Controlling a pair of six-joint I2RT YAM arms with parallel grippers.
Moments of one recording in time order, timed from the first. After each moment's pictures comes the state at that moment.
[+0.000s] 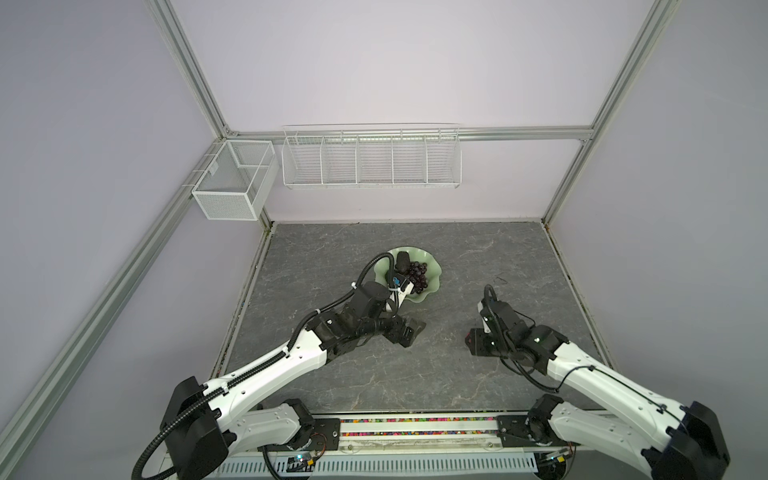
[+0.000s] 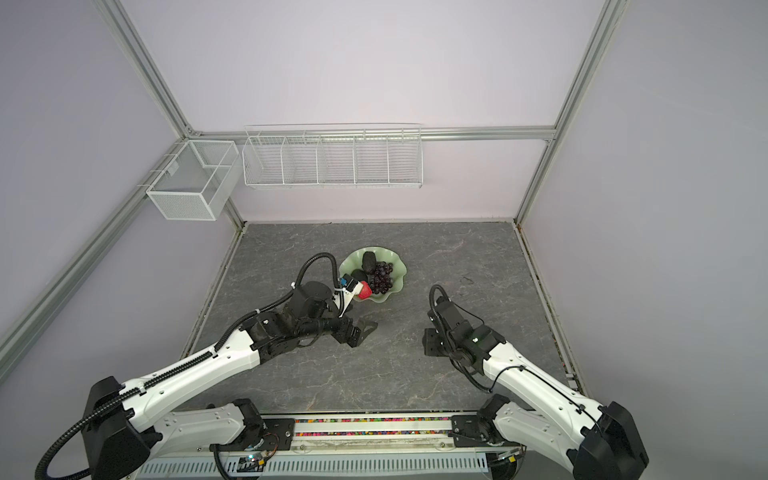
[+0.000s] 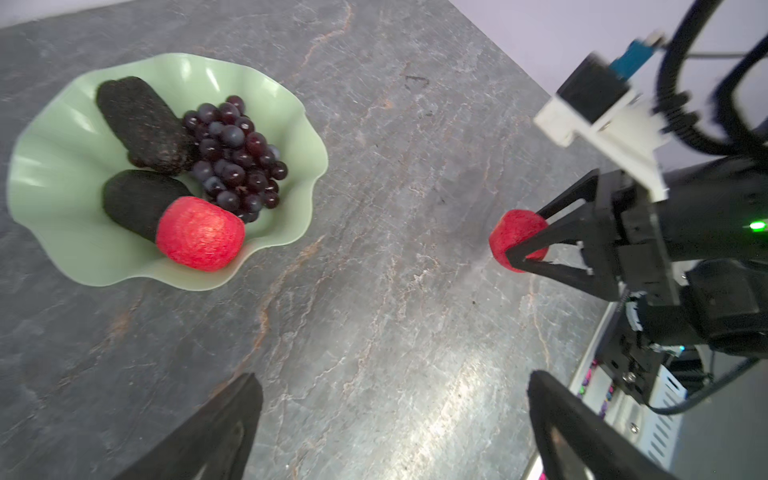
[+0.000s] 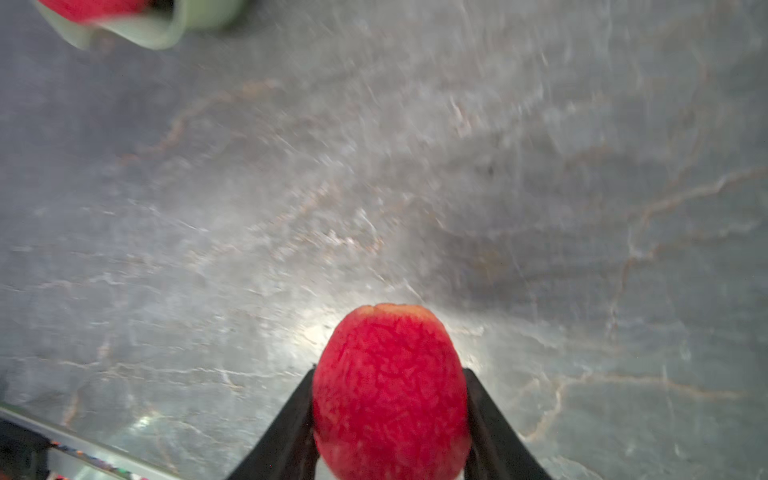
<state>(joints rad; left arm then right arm) -0.89 1.17 0.89 -0.35 0.08 -0.23 0.68 1.02 0.71 -0.67 0.05 0.60</state>
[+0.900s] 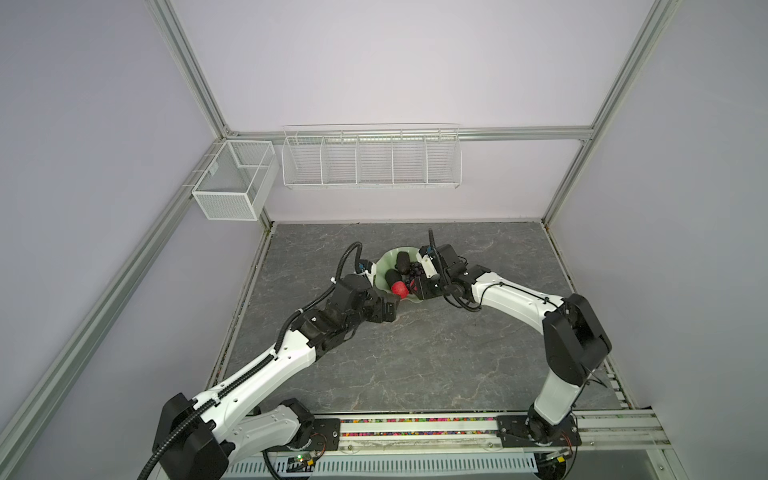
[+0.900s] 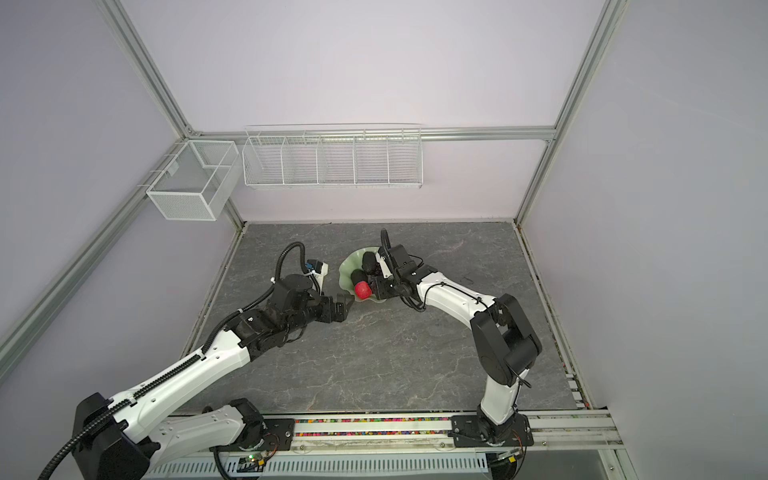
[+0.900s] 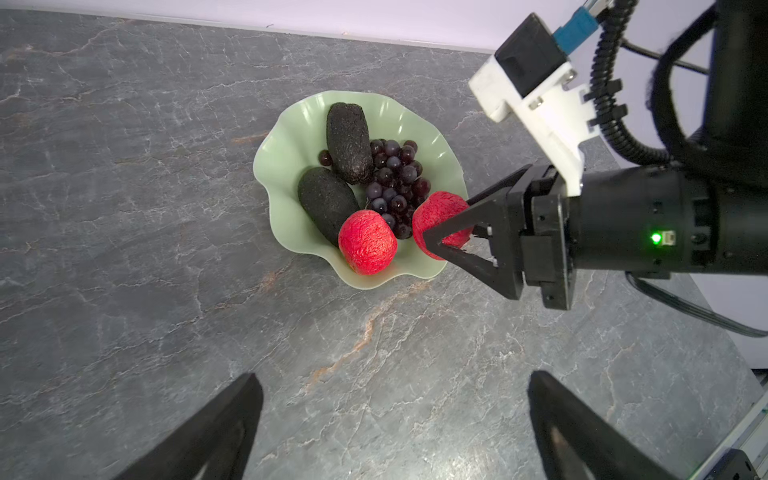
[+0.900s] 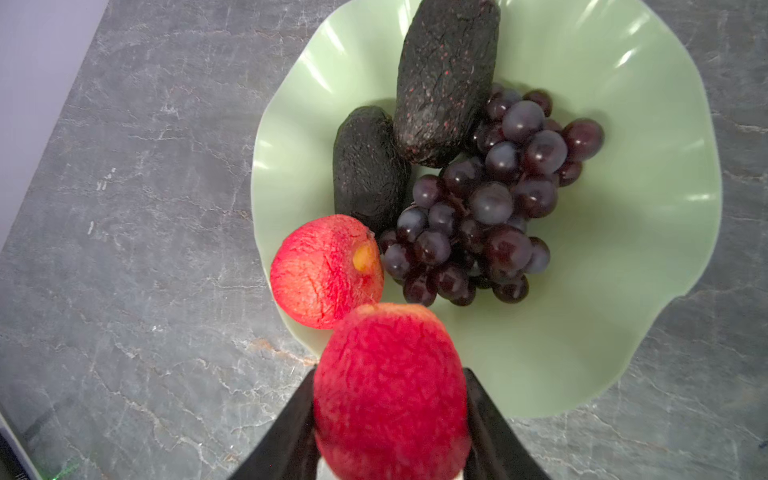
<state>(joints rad) -0.74 1.11 0.86 -0.36 -0.08 -0.44 0.64 1.79 1.28 -0.38 -0.13 0.32</state>
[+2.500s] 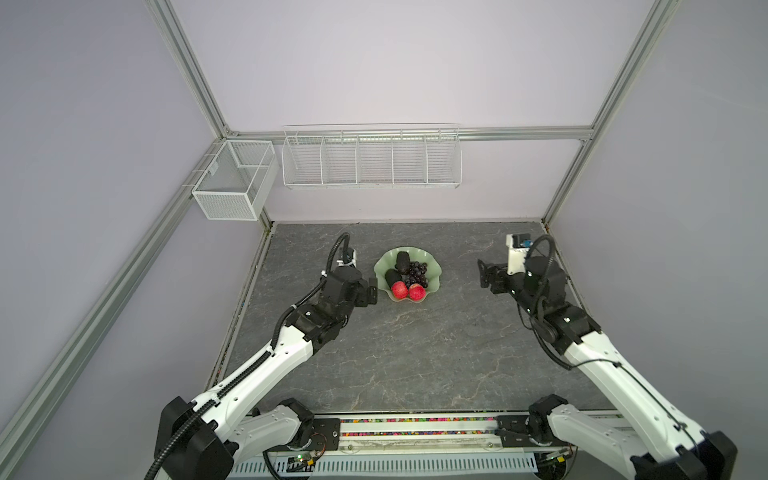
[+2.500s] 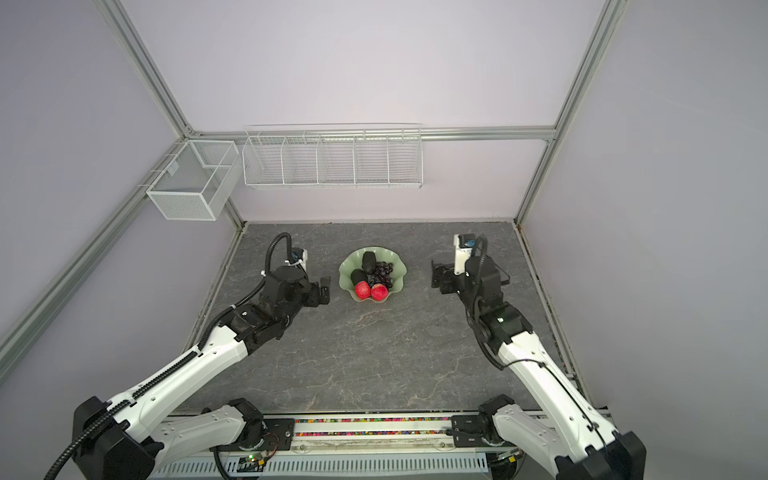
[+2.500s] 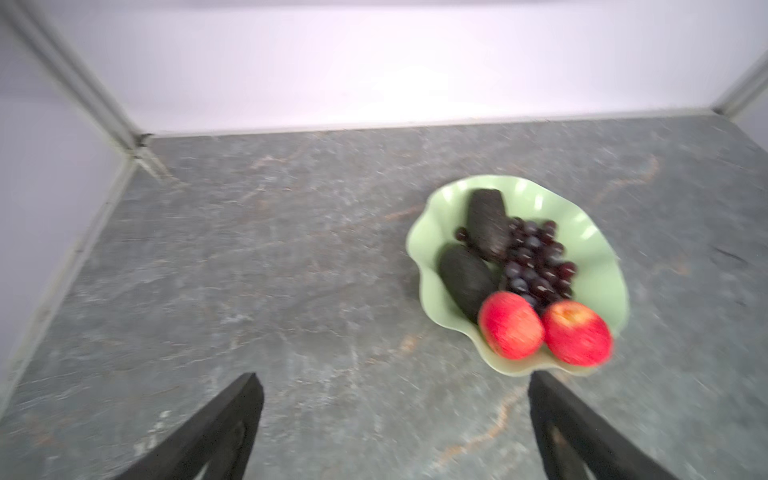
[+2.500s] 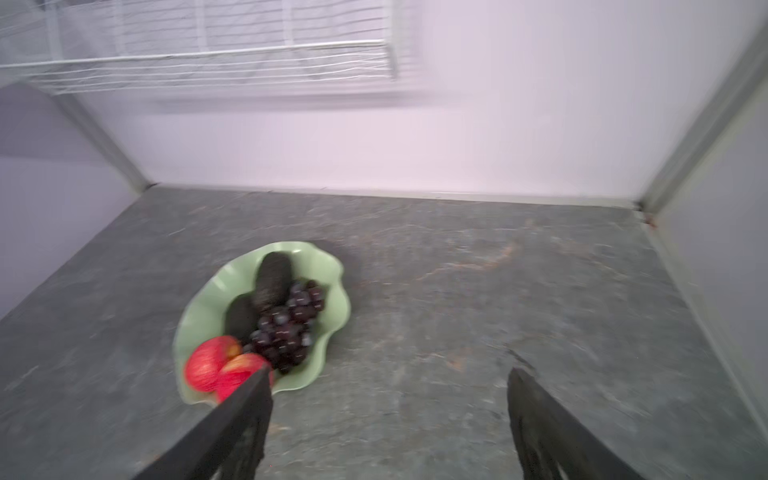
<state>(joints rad) -0.62 1.09 0.87 -0.32 -0.45 -0.28 0.37 0.91 0.81 -0.24 0.21 0.17</state>
